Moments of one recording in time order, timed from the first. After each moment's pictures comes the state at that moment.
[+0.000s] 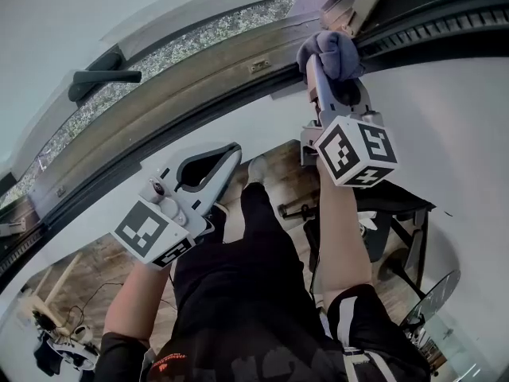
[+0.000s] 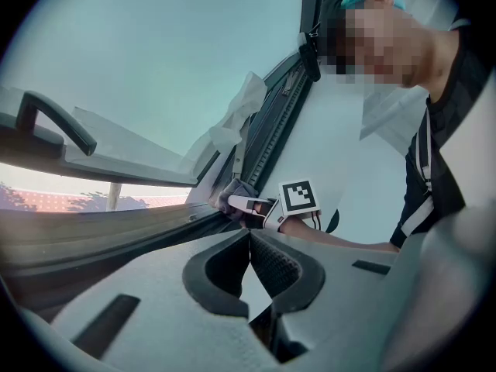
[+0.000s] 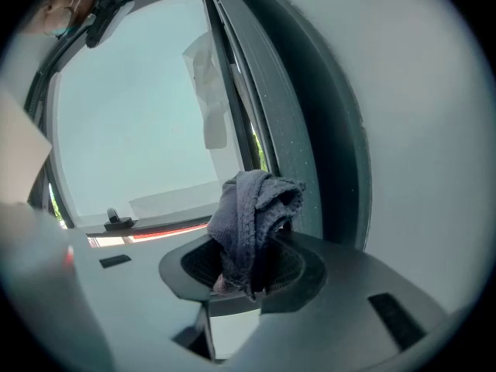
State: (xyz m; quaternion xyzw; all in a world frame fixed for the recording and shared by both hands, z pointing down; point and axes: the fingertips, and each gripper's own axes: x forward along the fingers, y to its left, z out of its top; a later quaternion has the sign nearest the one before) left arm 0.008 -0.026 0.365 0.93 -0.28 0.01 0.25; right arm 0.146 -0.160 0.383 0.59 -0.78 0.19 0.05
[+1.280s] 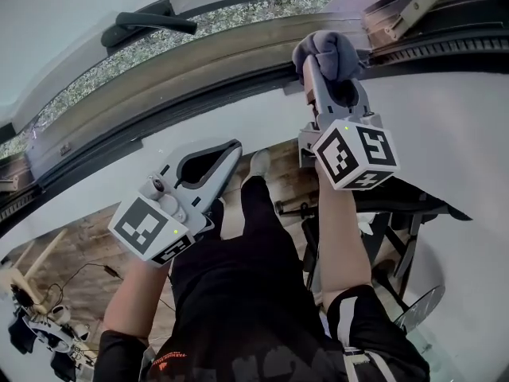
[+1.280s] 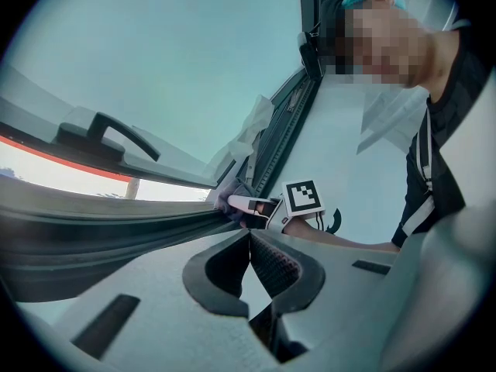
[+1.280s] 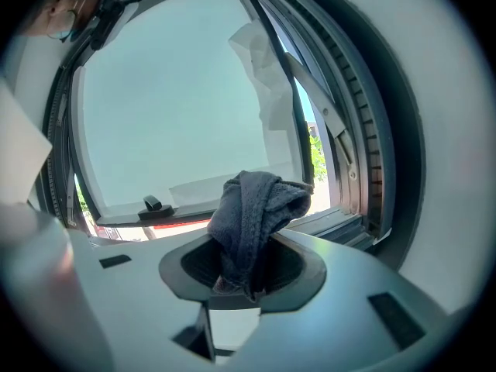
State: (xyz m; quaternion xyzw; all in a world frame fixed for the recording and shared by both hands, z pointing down) left arm -0.056 0.017 0.374 0.91 -0.33 -0.01 0.26; right arm 0.056 -0.124 0.388 0.53 -0.82 0.19 0.07
